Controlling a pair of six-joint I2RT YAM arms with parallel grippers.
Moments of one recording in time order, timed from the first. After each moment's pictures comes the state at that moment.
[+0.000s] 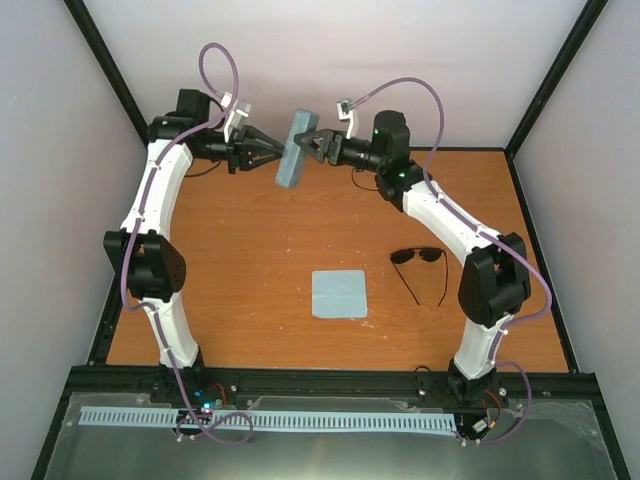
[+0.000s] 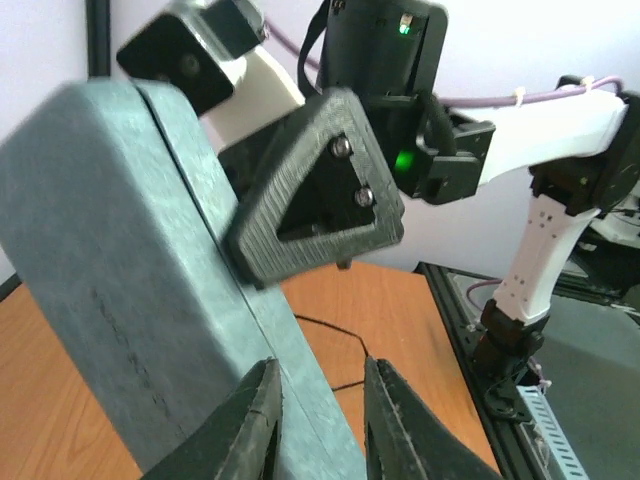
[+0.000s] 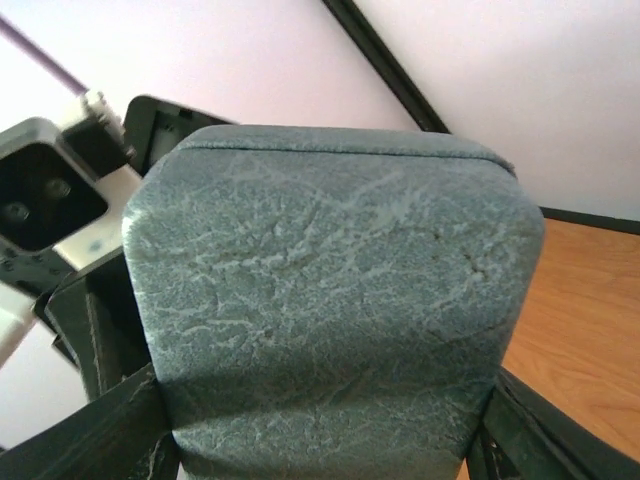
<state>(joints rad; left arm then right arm) -0.08 1.94 2.09 -1.12 1.48 0.75 0.49 1.82 1.59 0.23 -0.75 0.70</state>
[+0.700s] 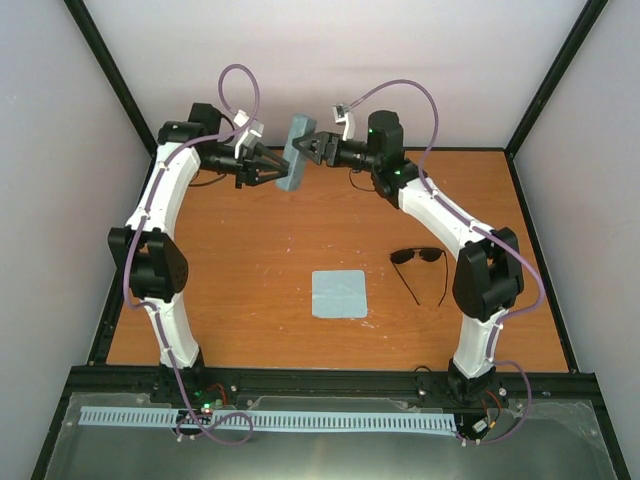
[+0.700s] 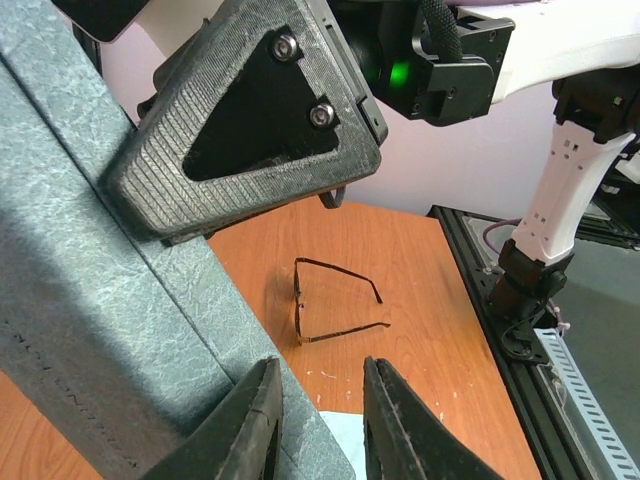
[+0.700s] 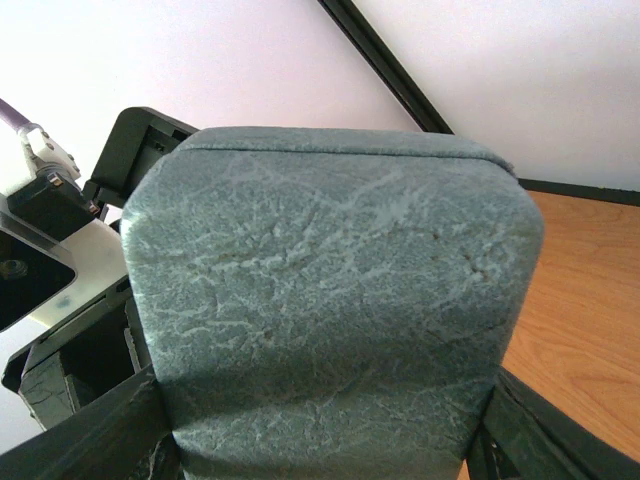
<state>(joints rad) -0.12 1.94 2.03 -1.29 1.35 1.00 0.49 1.87 1.65 0.15 -0.72 0.67</state>
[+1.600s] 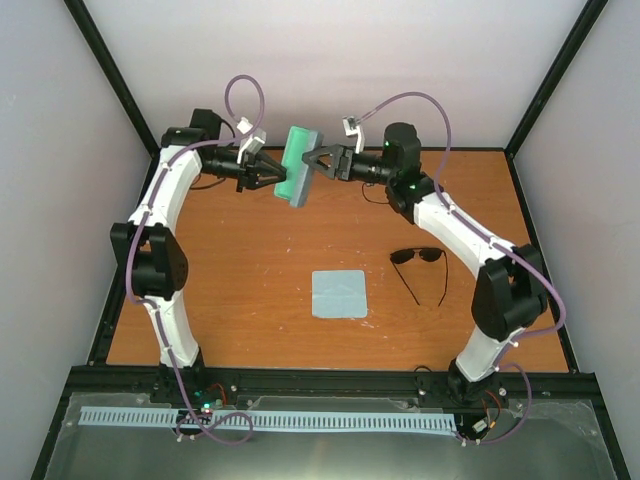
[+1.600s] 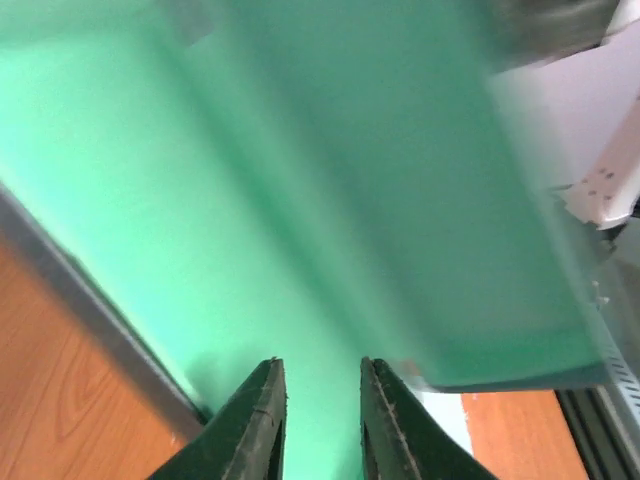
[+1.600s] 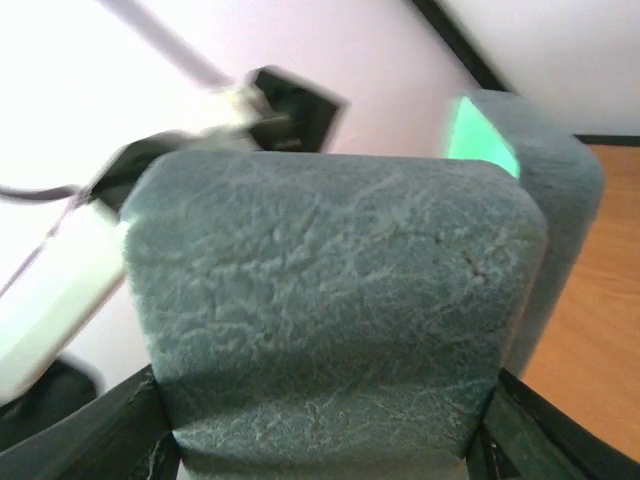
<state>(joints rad) -0.10 1.95 1.95 -1.22 1.29 0.99 0.46 1.73 1.44 0.23 -0.83 0.74</state>
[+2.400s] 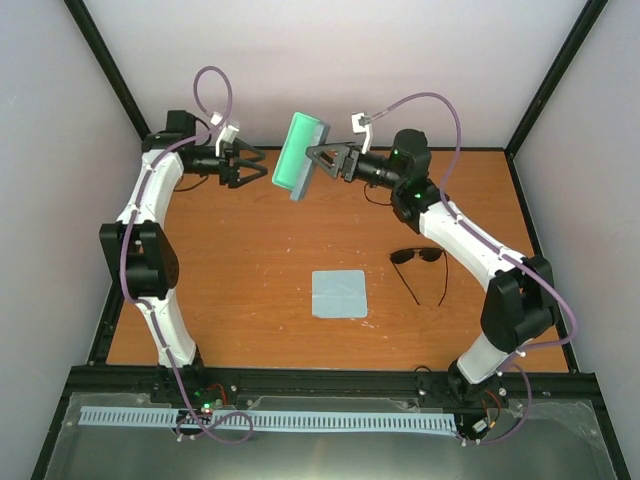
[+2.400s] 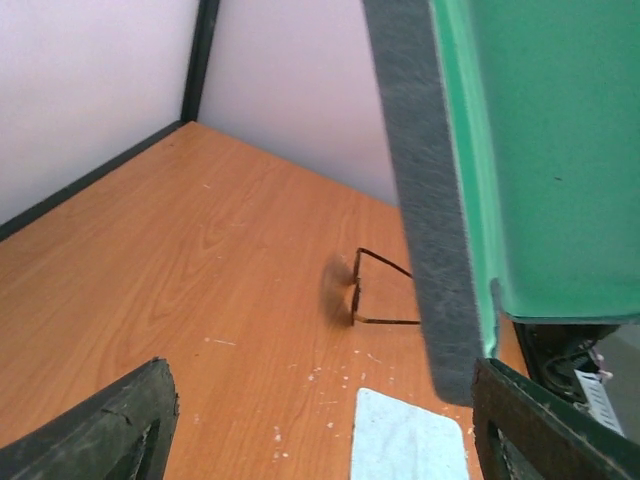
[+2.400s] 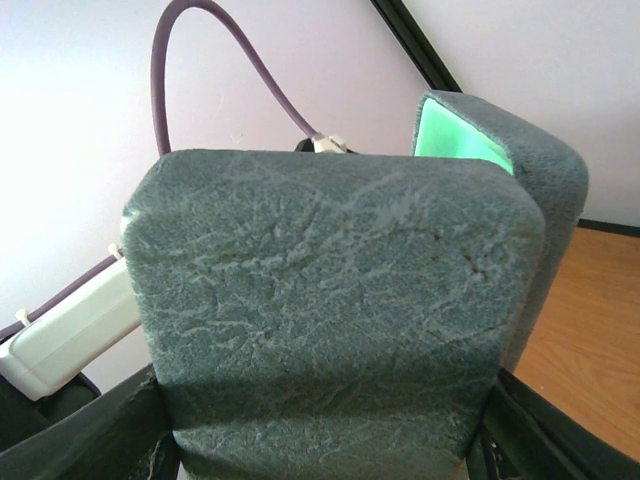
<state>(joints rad) 0.03 1.95 1.88 -1.01 1.35 0.75 0.49 1.62 1.34 0.36 -0.75 0.72</state>
